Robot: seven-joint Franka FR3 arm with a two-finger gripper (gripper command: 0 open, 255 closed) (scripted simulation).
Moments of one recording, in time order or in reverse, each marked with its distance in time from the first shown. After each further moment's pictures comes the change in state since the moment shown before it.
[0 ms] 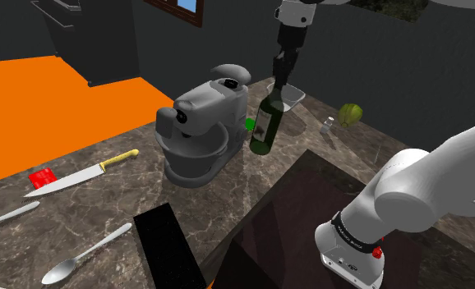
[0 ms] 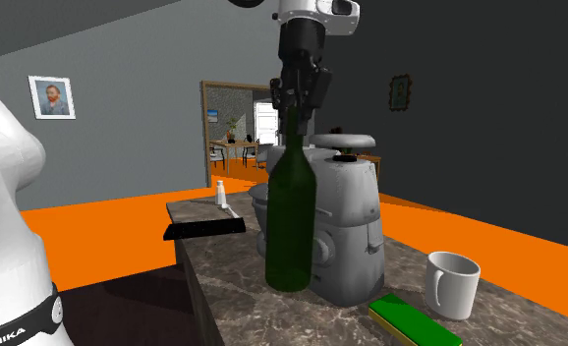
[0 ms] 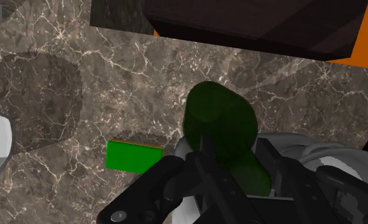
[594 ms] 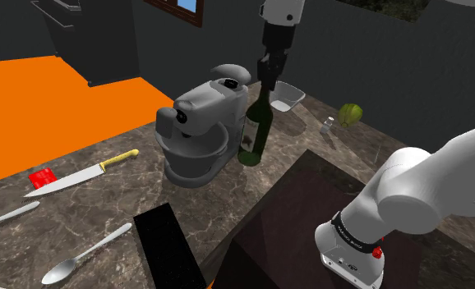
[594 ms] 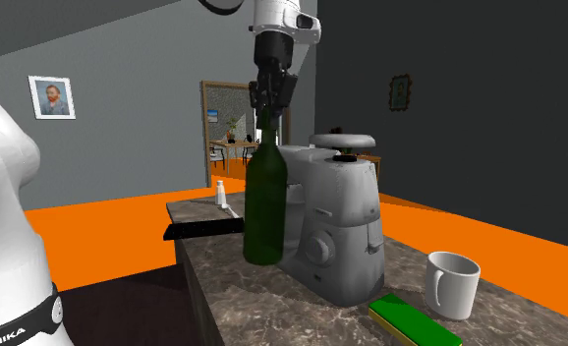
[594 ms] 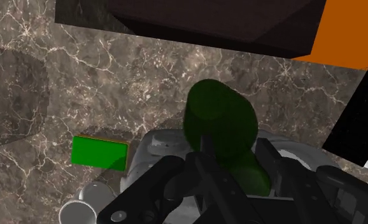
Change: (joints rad) arm 0.069 -0.033 0.111 -0.015 0.056 -0.024 0.161
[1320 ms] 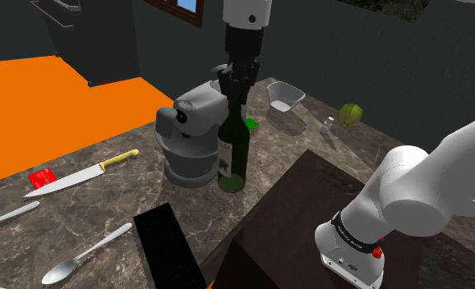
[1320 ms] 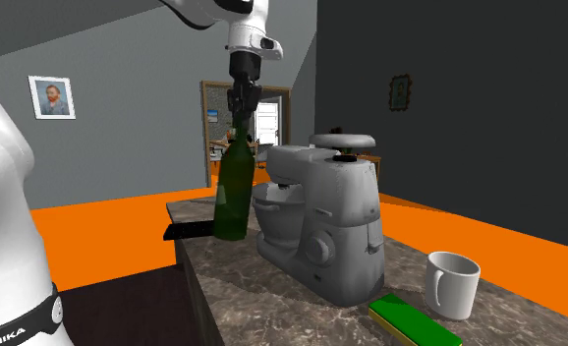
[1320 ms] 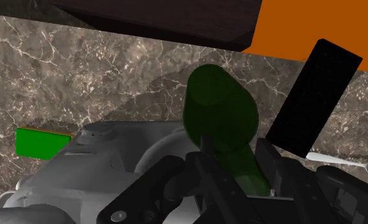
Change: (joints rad) arm 0.107 0.069 0.177 0.068 0.081 0.005 0.263
